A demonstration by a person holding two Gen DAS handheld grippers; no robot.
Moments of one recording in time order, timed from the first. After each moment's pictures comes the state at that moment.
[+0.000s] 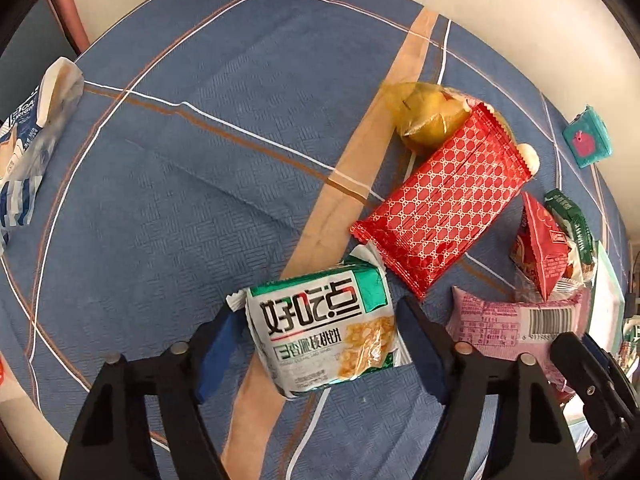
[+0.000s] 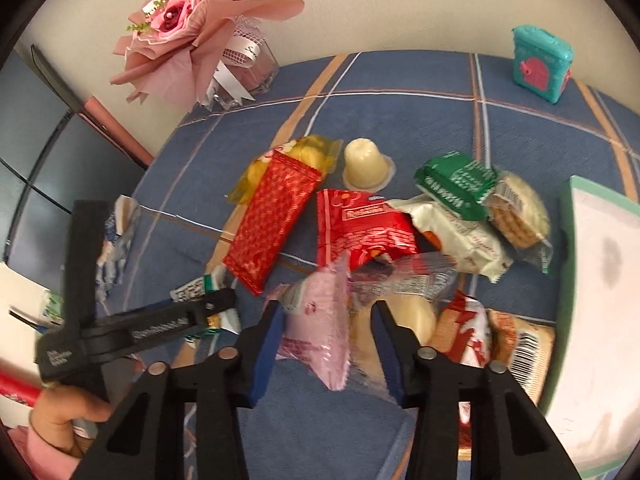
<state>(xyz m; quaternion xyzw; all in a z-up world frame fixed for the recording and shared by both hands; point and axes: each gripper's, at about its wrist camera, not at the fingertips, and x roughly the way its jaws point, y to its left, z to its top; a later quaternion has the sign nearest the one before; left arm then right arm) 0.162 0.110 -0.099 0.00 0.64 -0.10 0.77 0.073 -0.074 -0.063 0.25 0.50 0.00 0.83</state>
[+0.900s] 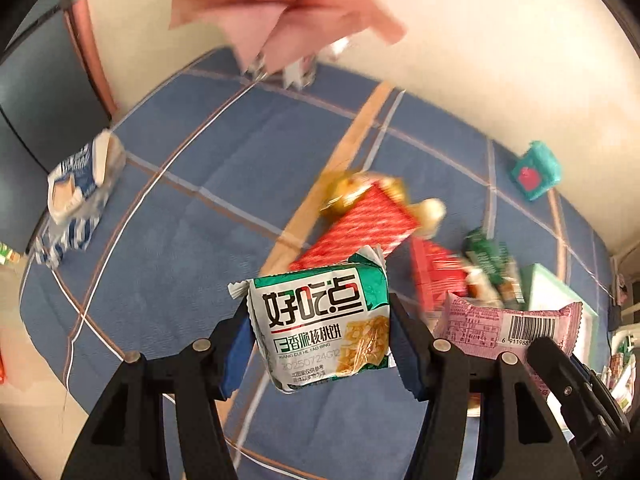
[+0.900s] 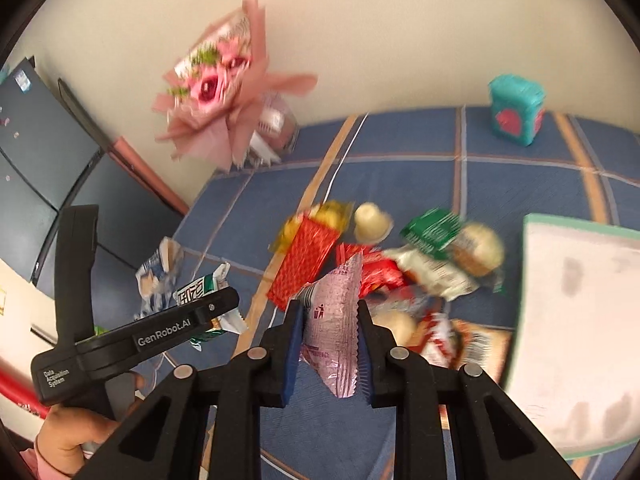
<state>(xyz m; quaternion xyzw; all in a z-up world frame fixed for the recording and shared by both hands) 0.105 0.076 0.024 0.00 0.54 -0.10 0.83 0.012 -0.109 0.015 0.26 0.41 -0.01 0.87</state>
